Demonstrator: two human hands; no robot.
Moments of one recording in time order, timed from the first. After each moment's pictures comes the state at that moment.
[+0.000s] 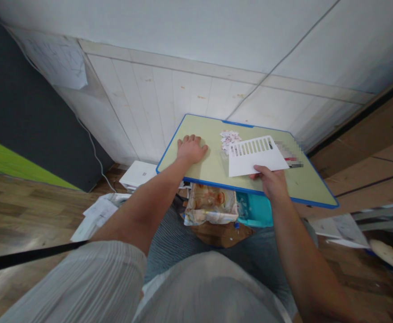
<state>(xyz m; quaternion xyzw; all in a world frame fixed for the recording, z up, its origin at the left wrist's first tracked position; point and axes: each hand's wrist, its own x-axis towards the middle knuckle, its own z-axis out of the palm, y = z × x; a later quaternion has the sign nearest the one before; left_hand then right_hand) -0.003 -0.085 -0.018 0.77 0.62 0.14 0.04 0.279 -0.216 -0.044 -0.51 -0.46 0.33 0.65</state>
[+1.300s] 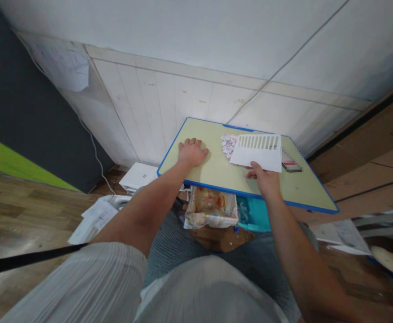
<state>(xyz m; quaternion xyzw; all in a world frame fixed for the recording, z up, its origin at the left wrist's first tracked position) -0.003 -0.086 -0.019 0.77 0.62 0.14 0.03 0.276 -0.190 -0.058 -0.56 -0.45 0.27 0.64</state>
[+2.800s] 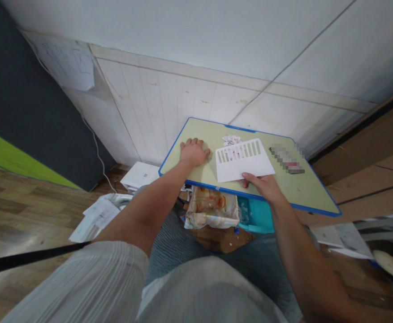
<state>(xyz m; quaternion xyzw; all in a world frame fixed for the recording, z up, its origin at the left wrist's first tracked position) -0.004 -0.088 -0.018 0.77 0.61 0.15 0.03 0.282 -0.211 -0.044 -0.52 -0.65 0.30 0.47</state>
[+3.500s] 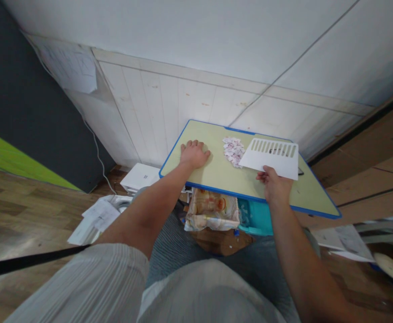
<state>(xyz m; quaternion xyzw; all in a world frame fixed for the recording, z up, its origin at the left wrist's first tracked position) -0.004 -0.084 -0.020 0.77 0.62 0.14 0.03 0.284 -0.191 -0.052 -0.53 -0.34 0.25 0.73</state>
